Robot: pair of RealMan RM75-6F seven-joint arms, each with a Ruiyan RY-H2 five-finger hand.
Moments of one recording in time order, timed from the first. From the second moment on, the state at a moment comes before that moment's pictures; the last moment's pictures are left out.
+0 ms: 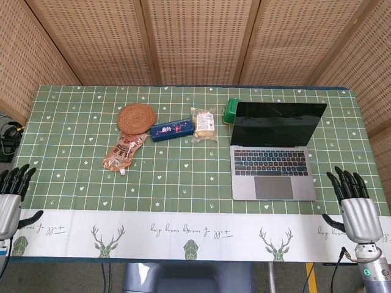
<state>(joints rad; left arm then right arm) -0.09 -1.13 -0.04 -1.63 1.48 1.49 0.17 0.11 -1.18 0.08 -1.54 -1.55 1.50 -0.06</state>
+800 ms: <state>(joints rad) -0.12 -1.14 -0.08 -1.62 1.42 1.44 0.17 0.50 -1.11 0.36 -1.58 -1.18 1.05 -0.18</state>
